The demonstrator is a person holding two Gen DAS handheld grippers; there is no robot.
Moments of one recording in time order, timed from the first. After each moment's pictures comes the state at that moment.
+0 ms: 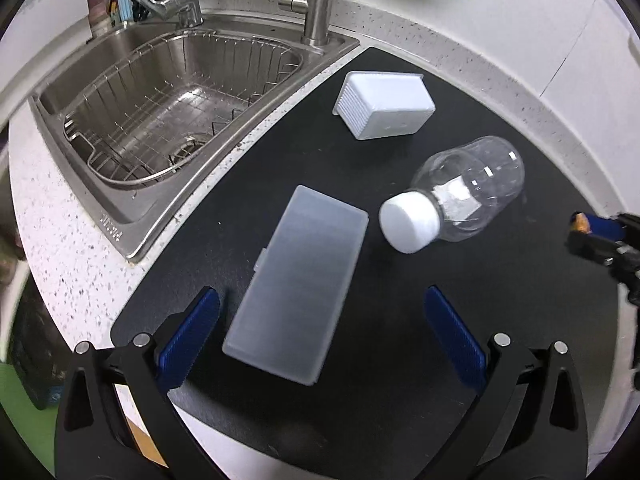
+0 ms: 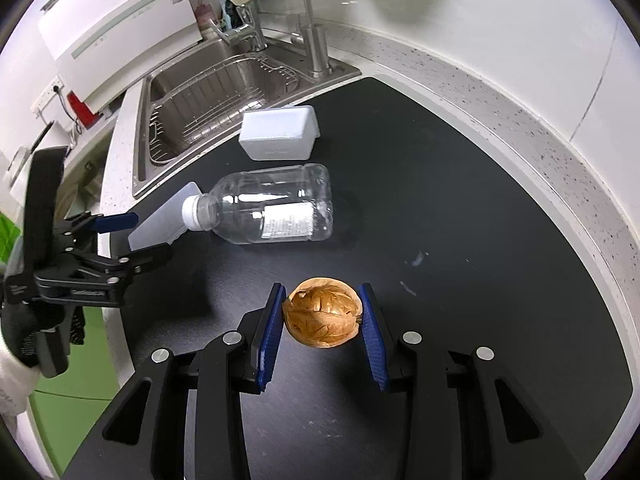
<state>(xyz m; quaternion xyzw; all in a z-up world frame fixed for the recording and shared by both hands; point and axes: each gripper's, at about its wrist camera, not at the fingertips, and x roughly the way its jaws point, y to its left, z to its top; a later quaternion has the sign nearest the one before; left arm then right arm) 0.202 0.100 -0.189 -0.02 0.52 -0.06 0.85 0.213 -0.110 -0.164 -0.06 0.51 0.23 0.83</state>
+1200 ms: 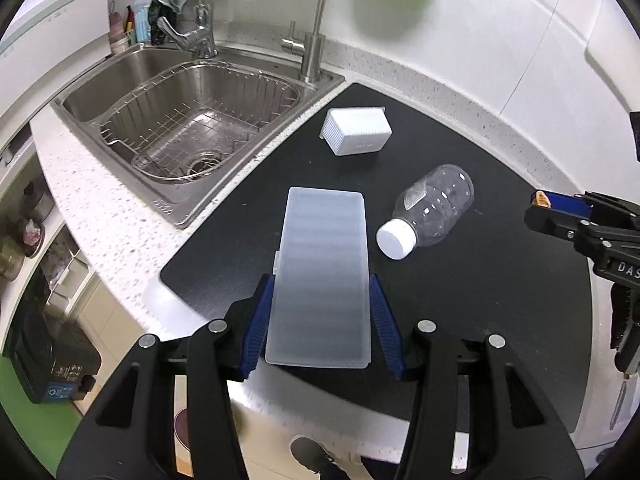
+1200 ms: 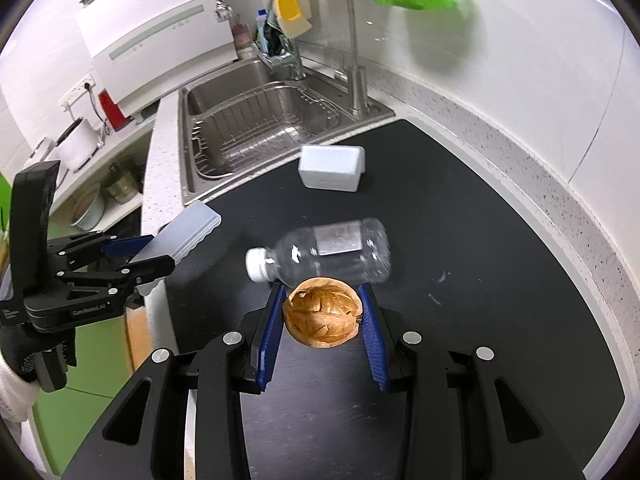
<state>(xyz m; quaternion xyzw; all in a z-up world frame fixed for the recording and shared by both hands) 0.124 0.111 -0.125 -0.04 0.48 -0.07 0.88 0.167 -0.087 -0.117 -0.07 0.45 0.28 0.85</state>
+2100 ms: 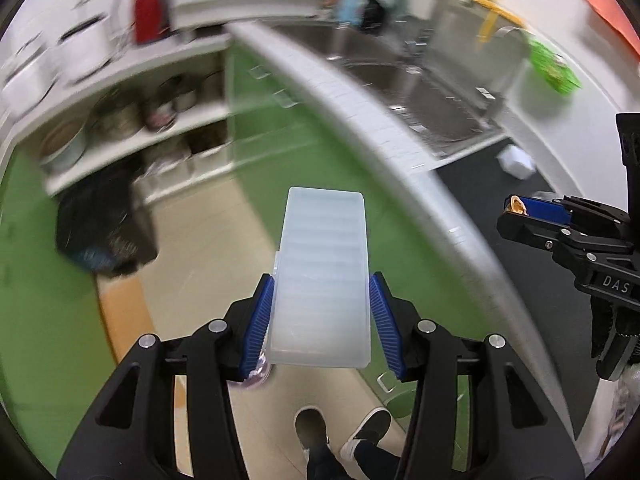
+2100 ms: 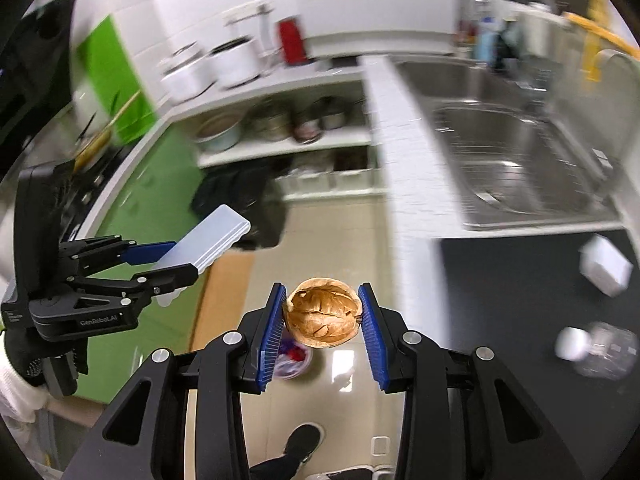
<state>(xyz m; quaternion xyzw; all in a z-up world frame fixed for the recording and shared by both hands) -0.110 0.309 -0.132 -0.19 0.45 0.16 0.86 0.032 0.176 -0.133 -0.18 0.42 0.52 0.72</state>
